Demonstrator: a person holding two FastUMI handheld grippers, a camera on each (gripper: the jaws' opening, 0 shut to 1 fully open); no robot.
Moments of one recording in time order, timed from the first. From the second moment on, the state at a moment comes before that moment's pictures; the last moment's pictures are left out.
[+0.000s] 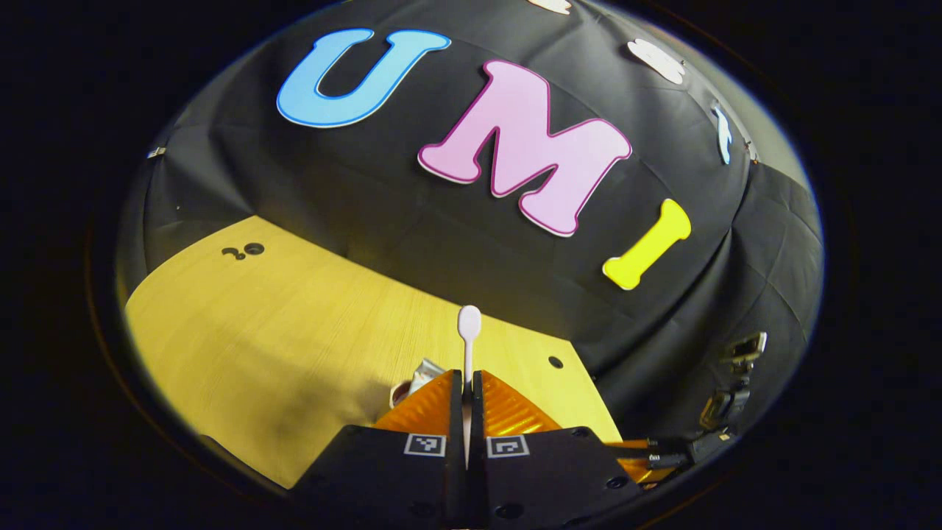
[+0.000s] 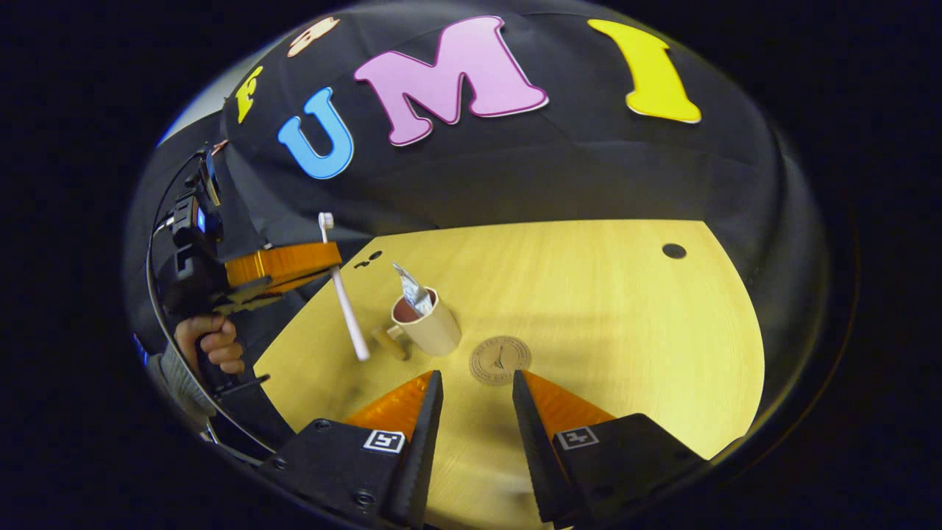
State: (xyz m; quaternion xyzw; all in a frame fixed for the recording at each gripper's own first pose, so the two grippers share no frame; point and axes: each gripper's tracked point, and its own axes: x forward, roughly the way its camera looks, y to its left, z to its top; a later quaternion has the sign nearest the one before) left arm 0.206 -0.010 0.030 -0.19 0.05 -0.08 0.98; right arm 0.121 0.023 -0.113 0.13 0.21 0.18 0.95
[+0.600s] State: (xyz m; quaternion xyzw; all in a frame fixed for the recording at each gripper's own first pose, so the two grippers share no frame) left arm 0.260 0.028 0.033 -0.19 -0.02 0.01 0.98; right arm 0.087 -0.024 -0.111 0.16 0.20 0.12 0.96
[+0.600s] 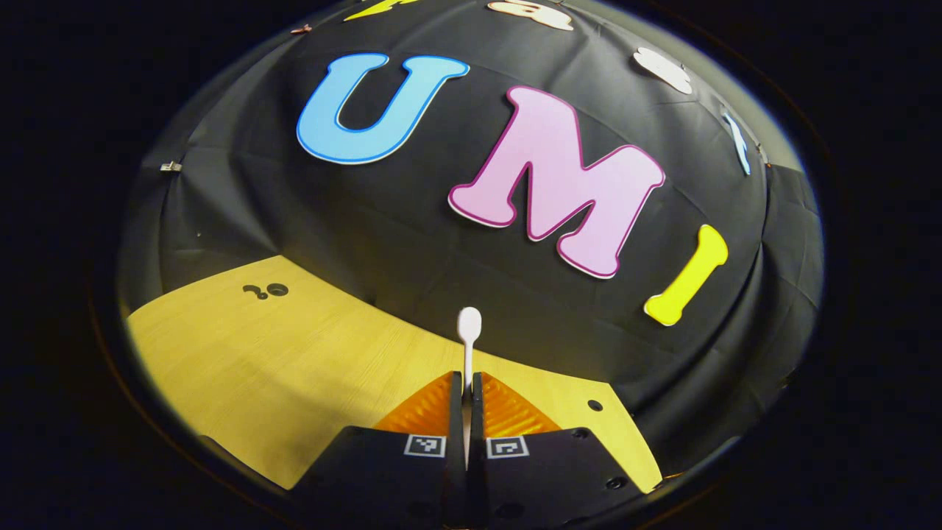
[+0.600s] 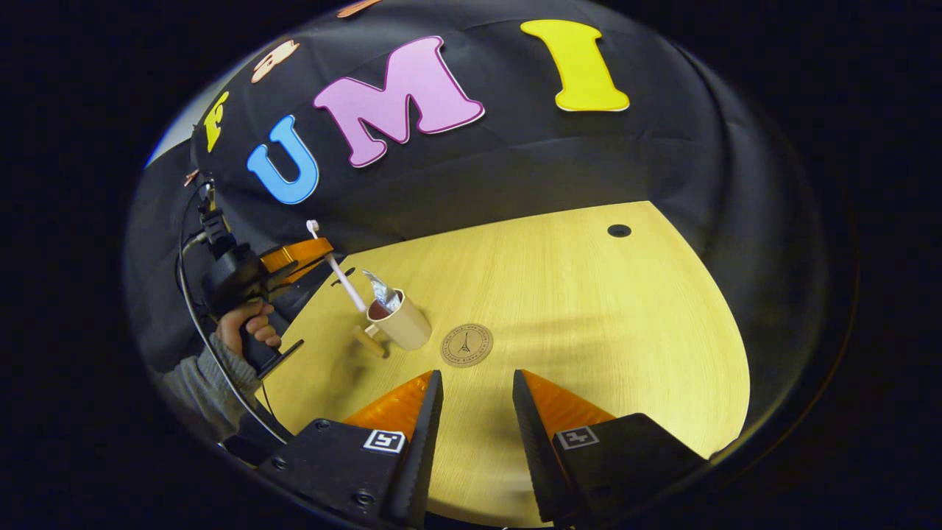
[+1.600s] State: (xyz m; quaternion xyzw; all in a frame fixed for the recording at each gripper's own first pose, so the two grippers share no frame) left arm 0.280 0.024 -0.042 -0.20 0.05 0.03 0.98; right arm 0.064 -0.066 -0.120 0.18 0.21 0.09 0.96
